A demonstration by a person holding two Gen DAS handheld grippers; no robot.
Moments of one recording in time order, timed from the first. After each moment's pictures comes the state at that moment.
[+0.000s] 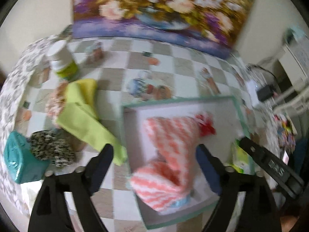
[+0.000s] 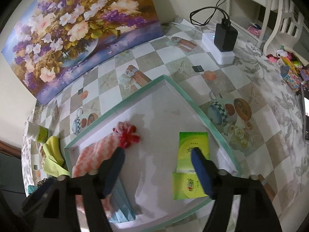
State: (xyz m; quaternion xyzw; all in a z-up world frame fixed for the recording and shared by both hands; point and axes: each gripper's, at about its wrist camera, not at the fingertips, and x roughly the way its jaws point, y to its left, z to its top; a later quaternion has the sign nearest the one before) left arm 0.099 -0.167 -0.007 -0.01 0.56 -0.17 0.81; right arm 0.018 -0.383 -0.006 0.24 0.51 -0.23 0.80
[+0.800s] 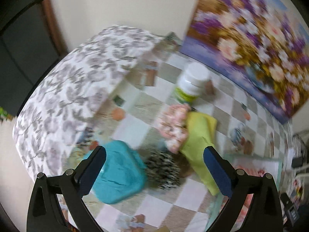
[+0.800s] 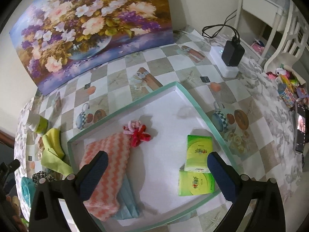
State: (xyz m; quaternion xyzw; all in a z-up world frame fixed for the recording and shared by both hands) left arm 0.148 0.025 0.008 -0.11 0.54 0.04 0.83; right arm 0.031 -0.349 0.015 0.18 0.51 -0.23 0.81
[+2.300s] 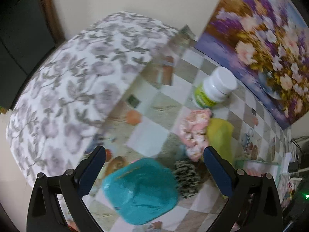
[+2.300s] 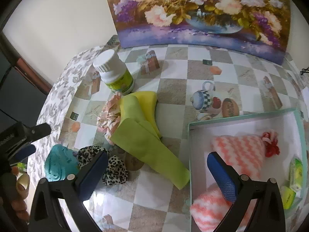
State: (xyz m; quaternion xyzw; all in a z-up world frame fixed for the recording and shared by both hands) left arm 0.178 0.062 -0.018 -0.13 0.57 0.01 0.81; right arm 0.132 -0.154 -0.029 0.10 0.54 -0.01 0.83
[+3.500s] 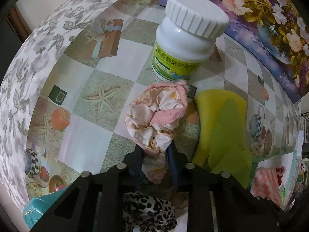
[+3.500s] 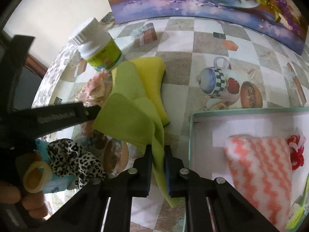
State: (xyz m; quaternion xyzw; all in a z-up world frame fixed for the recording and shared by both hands) left arm 0.226 -0.030 -0.105 -0.07 0.63 -0.04 0.77; right arm 0.149 -0.172 -0.086 0.10 0.58 0.03 0.81
